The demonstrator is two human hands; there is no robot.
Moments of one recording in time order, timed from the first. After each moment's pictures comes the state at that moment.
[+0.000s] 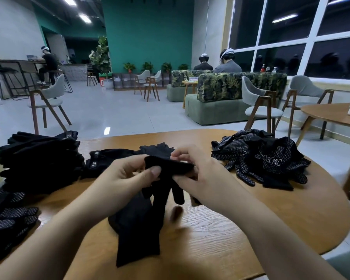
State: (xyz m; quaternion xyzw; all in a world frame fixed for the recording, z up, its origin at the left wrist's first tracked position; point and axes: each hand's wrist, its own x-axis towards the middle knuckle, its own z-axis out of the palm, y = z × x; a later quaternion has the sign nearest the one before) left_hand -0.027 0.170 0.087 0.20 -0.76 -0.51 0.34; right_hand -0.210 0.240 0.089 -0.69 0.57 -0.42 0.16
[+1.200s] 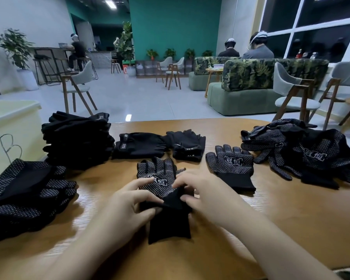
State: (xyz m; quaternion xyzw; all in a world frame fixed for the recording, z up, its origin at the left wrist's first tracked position) left_hand 0.033 0.167 -0.002 0.39 -0.84 -0.22 0.31; right_hand -0.178 0.204 0.021 -0.78 0.55 -0.27 0.10
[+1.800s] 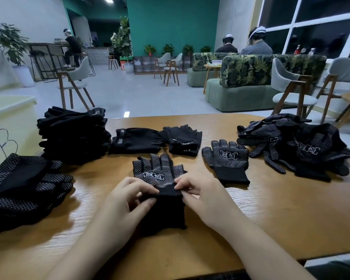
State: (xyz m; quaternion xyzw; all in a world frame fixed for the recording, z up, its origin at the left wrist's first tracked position) left_hand 0.028 0.188 -0.002 0.37 -0.80 -0.28 0.38; right_hand -0.176 0.219 -0.004 -0.71 0.54 -0.43 0.17
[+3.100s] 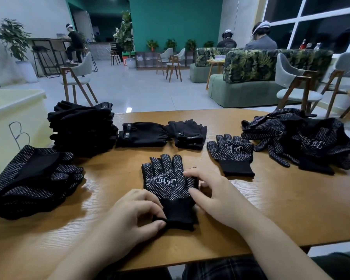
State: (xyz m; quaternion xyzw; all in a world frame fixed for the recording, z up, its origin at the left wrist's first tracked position) left_hand 0.049 0.200 -0.014 0.32 -0.88 -0.23 0.27; right_hand -0.183 0.235 -0.004 -0.72 0.57 -0.35 0.18
